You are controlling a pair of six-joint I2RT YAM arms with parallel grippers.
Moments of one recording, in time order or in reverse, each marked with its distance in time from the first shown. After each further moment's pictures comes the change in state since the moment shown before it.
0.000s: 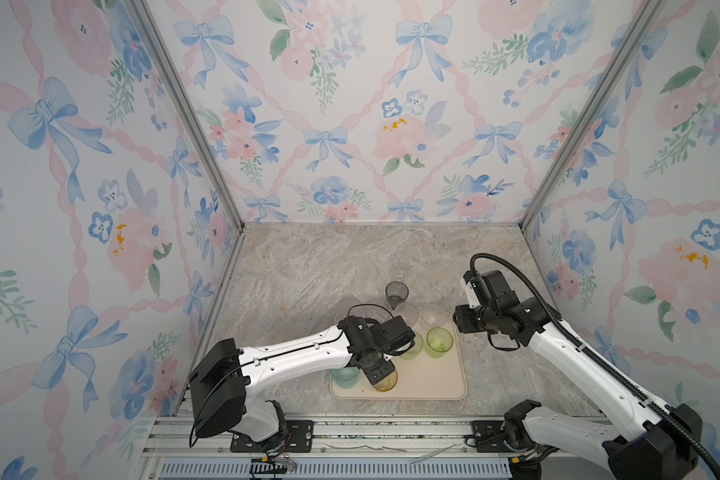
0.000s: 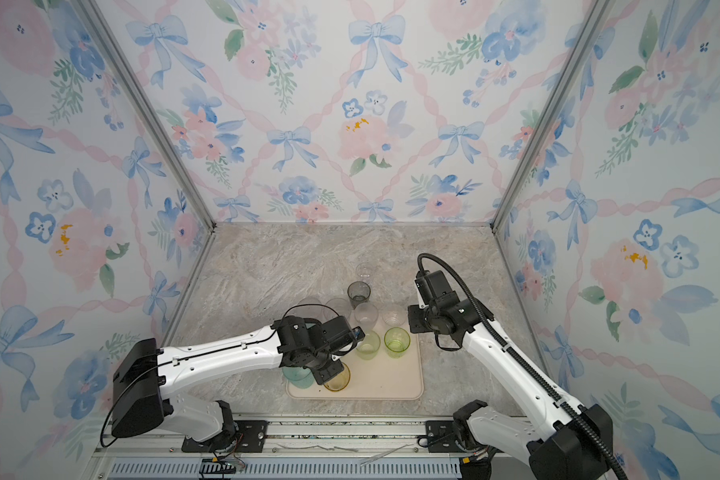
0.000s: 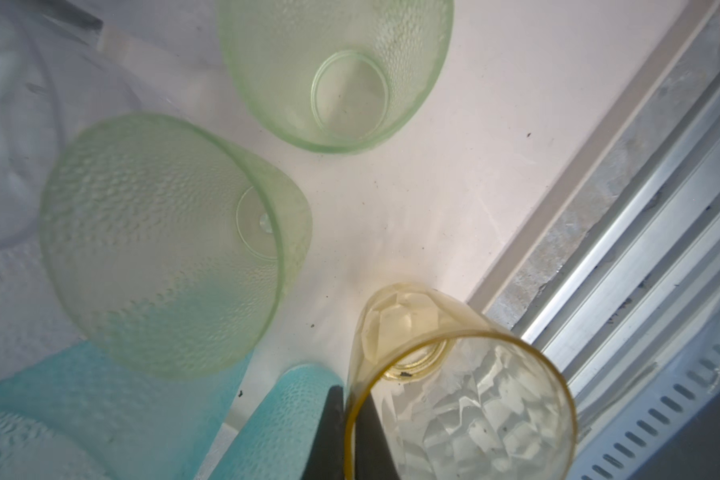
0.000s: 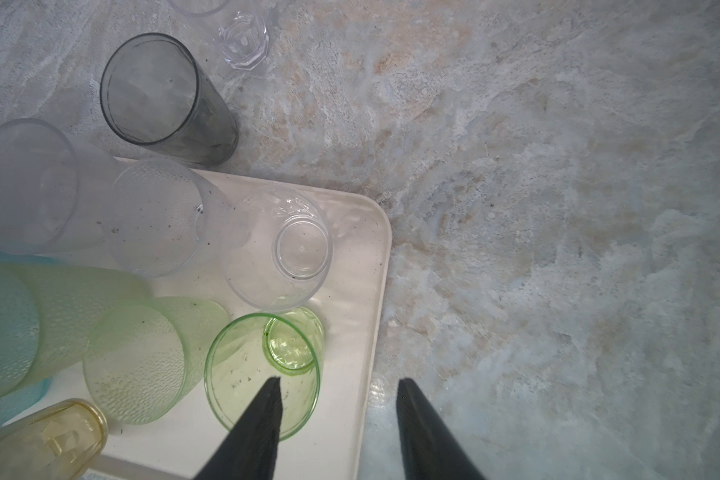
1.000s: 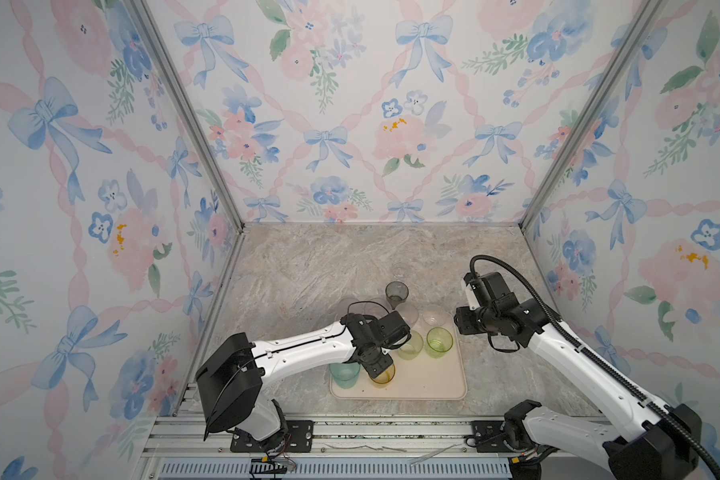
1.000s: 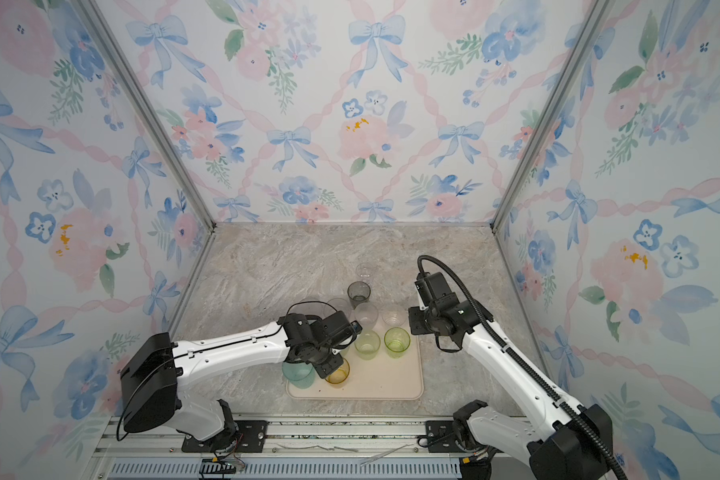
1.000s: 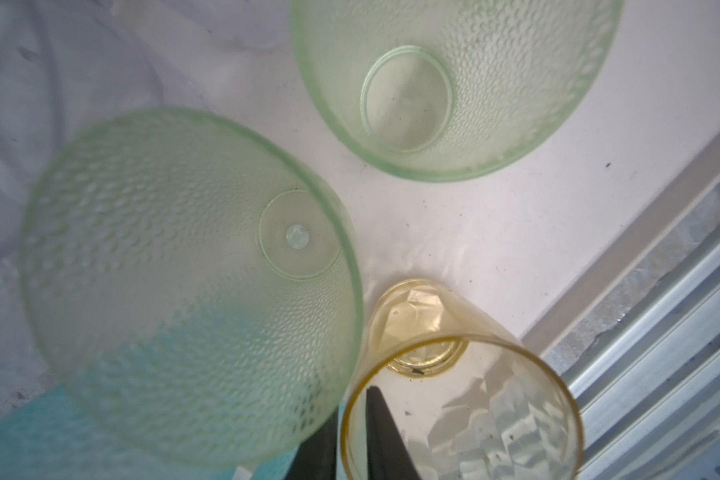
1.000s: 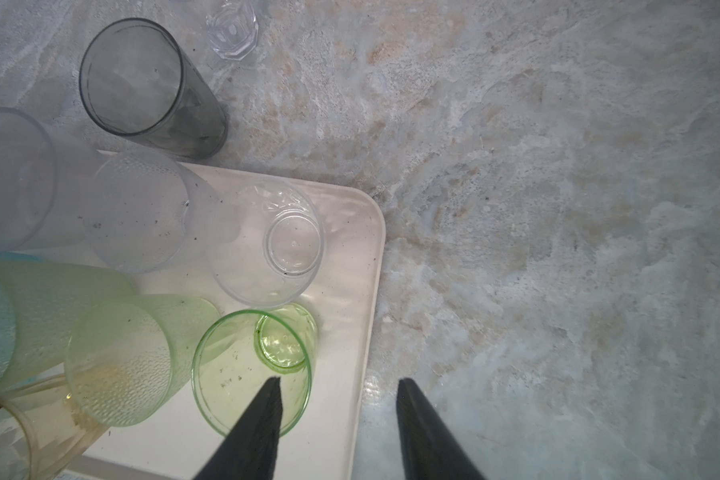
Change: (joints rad) left arm 0.068 0.045 -0.028 0.077 -0.001 -0.007; right arm 0.000 -0.002 -0.018 0.001 0.014 0.000
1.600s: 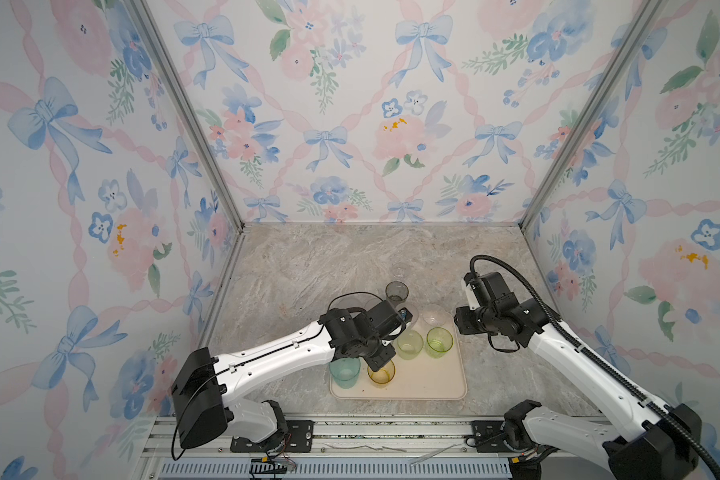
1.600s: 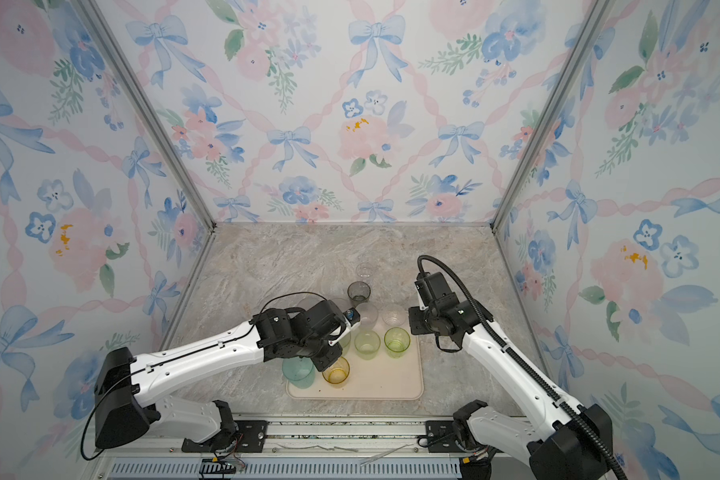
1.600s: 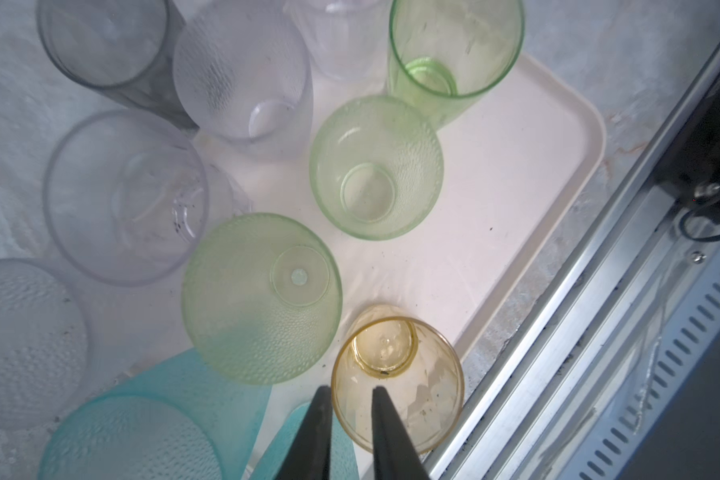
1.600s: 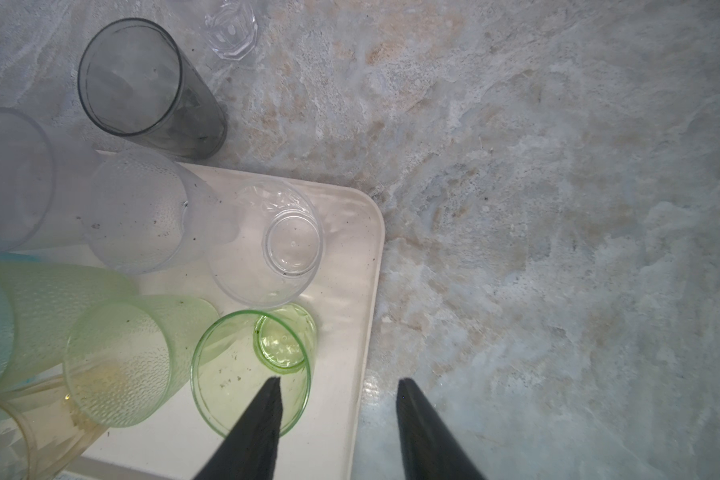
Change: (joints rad) left arm 0.013 -0.165 0.096 -0.001 0.050 0.010; right arm 0.000 0.002 0.000 0.000 0.000 0.000
